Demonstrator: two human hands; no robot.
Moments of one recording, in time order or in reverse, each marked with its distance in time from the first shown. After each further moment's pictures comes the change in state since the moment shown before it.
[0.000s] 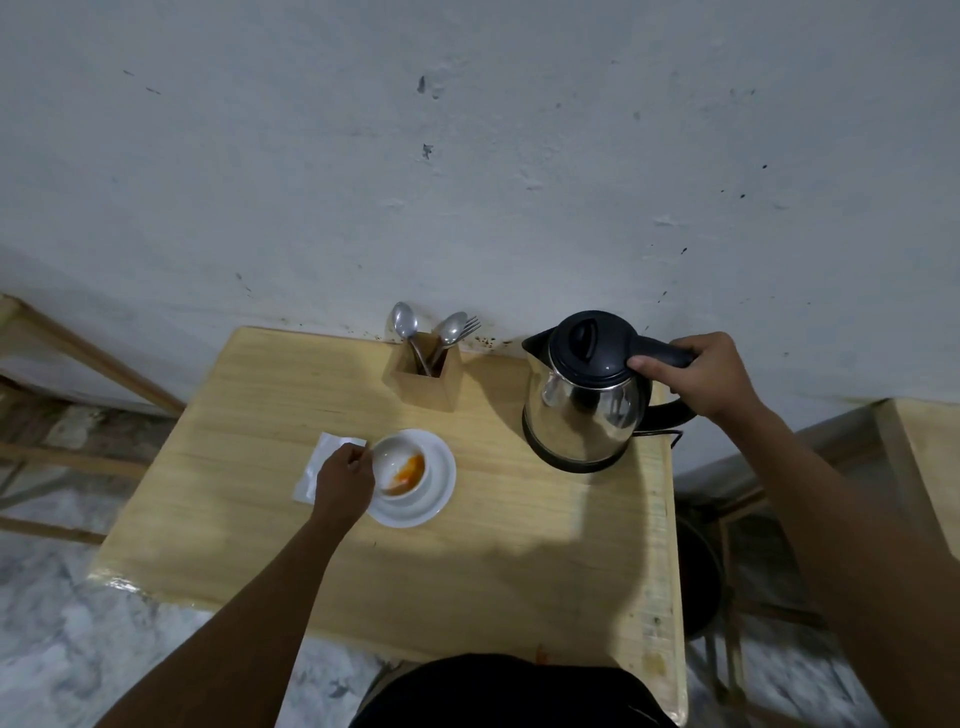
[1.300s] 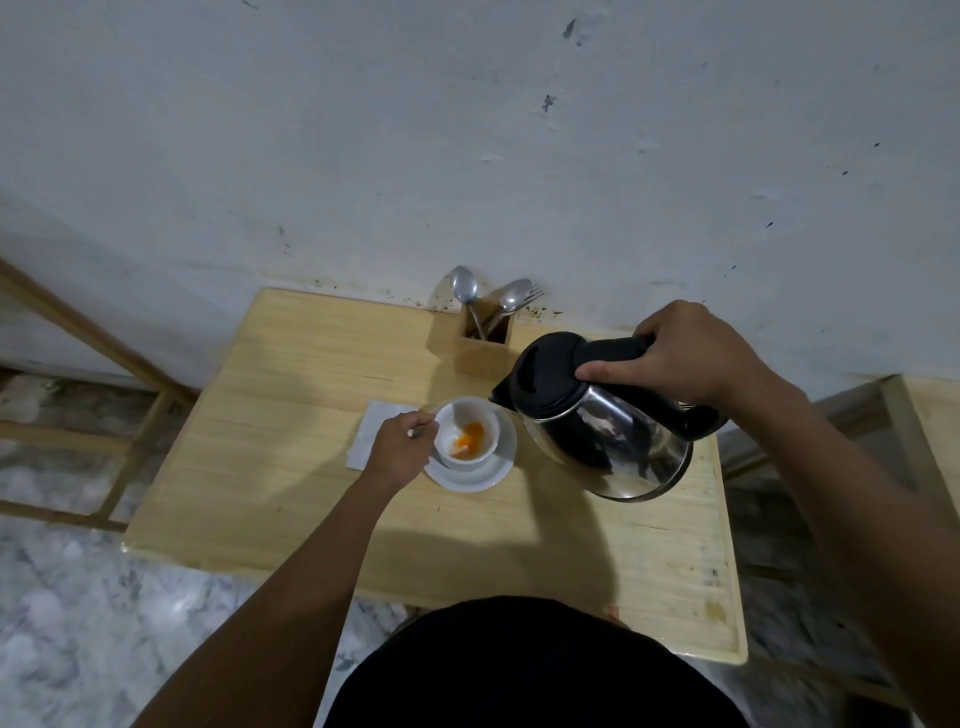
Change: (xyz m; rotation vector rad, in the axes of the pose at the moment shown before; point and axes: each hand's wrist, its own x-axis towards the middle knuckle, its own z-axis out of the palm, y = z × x) left_hand 0.020 -0.020 -0.034 -0.149 -0.340 0.070; right_hand -0.063 -0.181 0.083 -0.568 -0.254 0.013
